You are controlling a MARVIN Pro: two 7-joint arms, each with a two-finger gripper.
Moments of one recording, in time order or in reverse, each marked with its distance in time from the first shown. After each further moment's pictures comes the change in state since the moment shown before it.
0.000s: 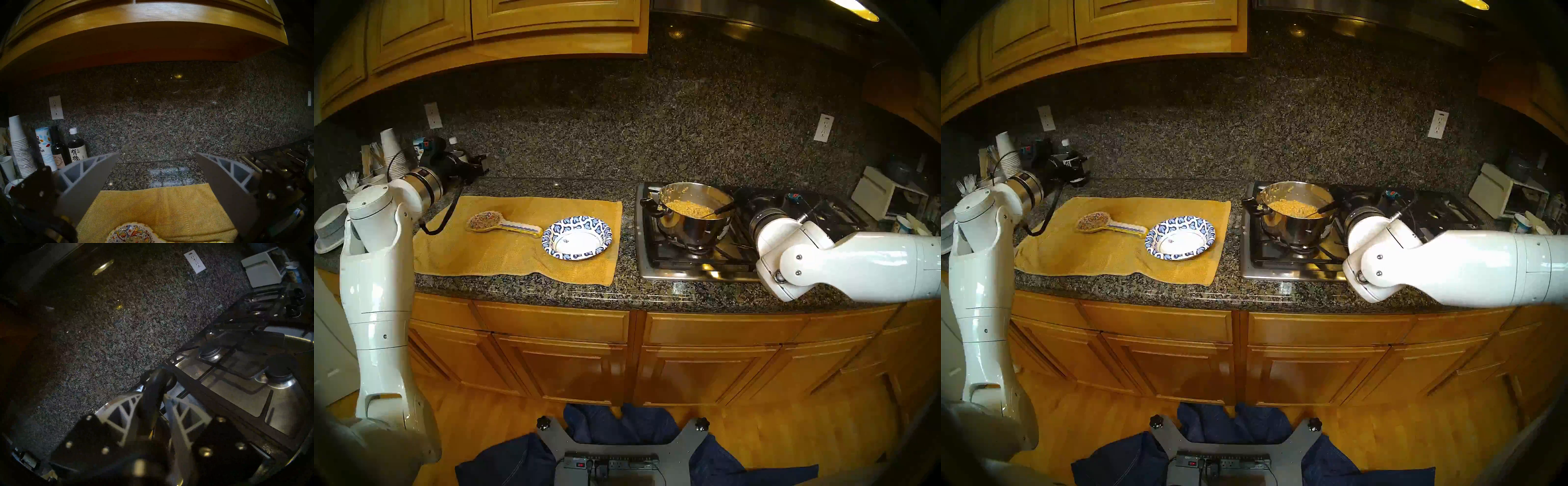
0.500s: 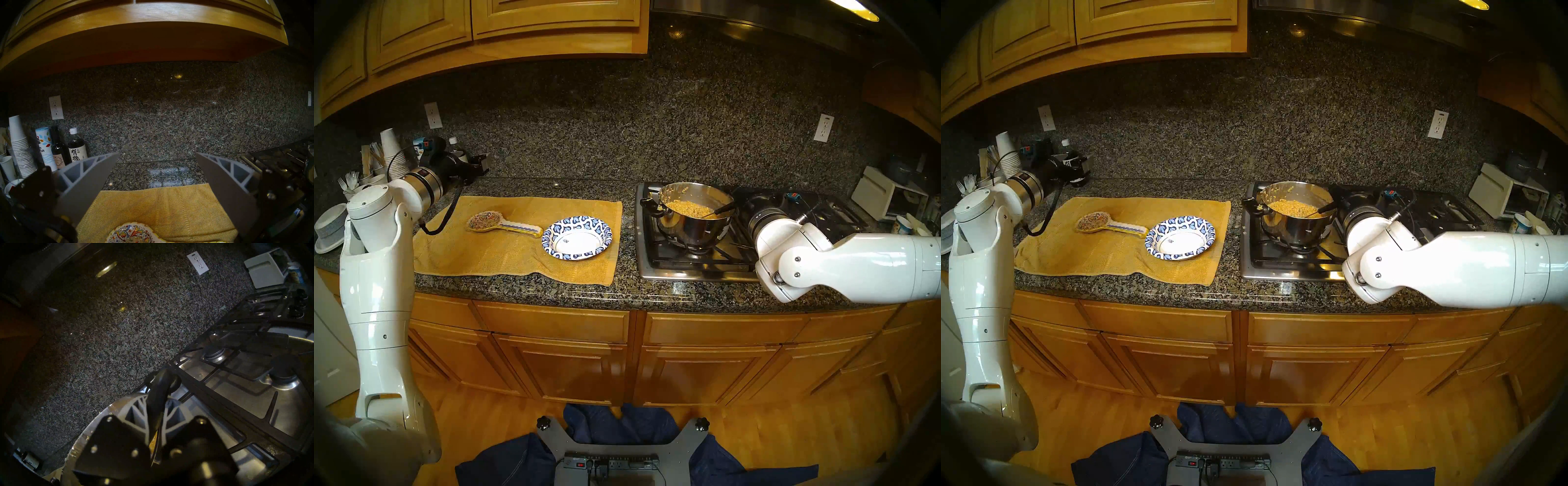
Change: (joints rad) left arm 0.001 0.001 0.000 0.000 -0.002 0.000 0.001; right arm 0.001 -0.002 -0.030 0.010 -0.047 -0.018 0.017
